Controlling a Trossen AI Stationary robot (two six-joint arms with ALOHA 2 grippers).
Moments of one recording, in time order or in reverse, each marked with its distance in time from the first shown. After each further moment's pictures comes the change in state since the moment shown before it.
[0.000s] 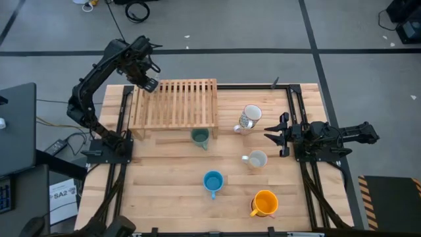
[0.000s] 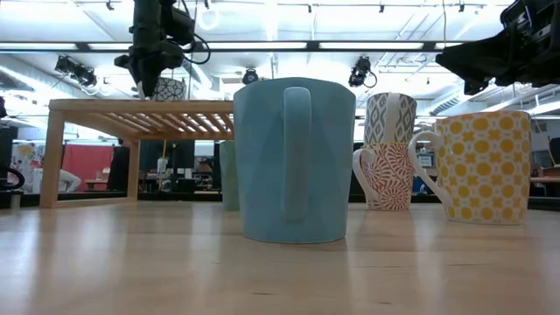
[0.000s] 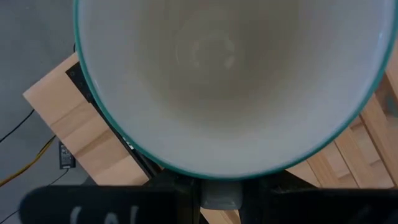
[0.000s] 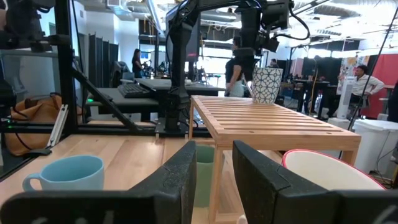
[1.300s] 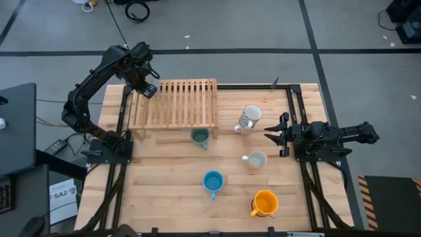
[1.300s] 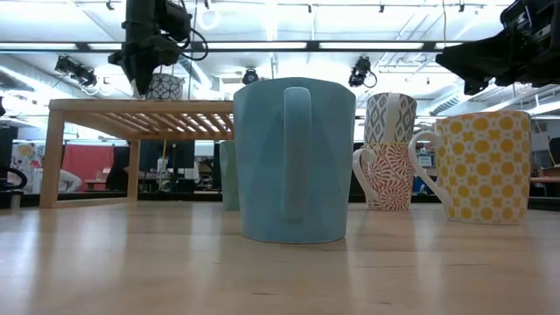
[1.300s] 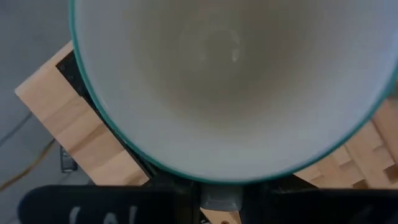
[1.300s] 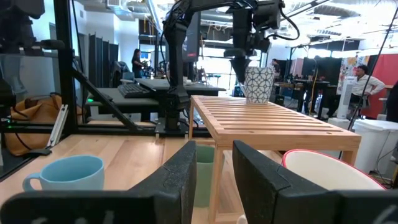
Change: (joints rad) left arm -0.047 -0.069 -0.109 0.009 -0.002 -0.005; right arm 0.000 0.000 0.000 0.000 0.000 0.000
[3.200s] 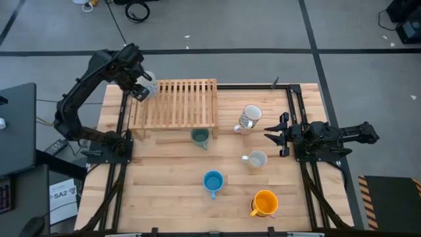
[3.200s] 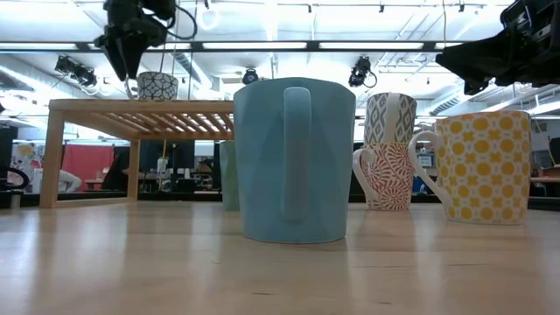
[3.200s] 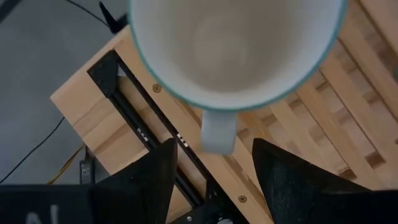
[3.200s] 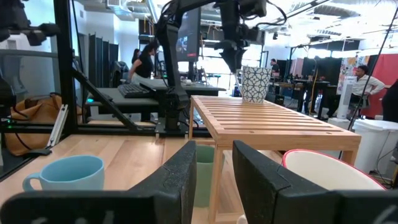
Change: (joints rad) left arm 0.000 -0.163 -0.009 -0.006 -0.058 0.043; right arm 0.000 0.000 0.000 0.000 0.000 0.000
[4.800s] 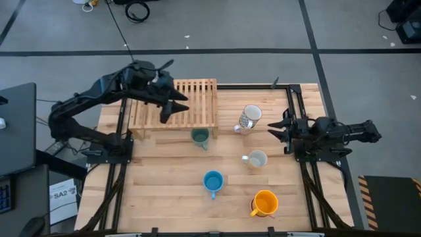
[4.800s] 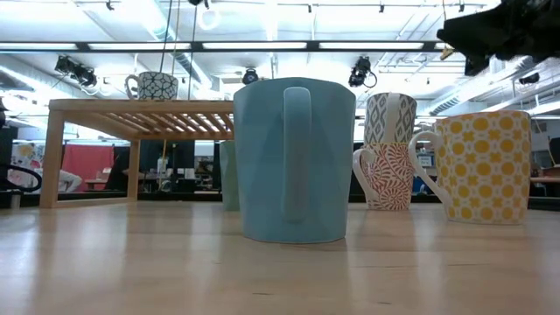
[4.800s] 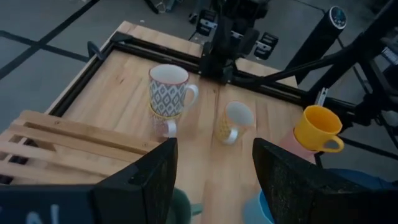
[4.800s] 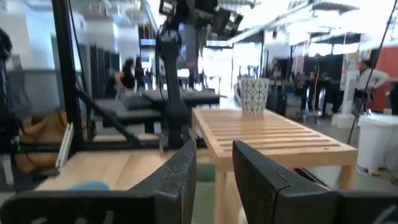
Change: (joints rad) left arm -0.623 -0.063 -0.010 0.792 0.388 -0.165; right arm 0.000 0.073 0.168 -0.100 -0.002 0.054
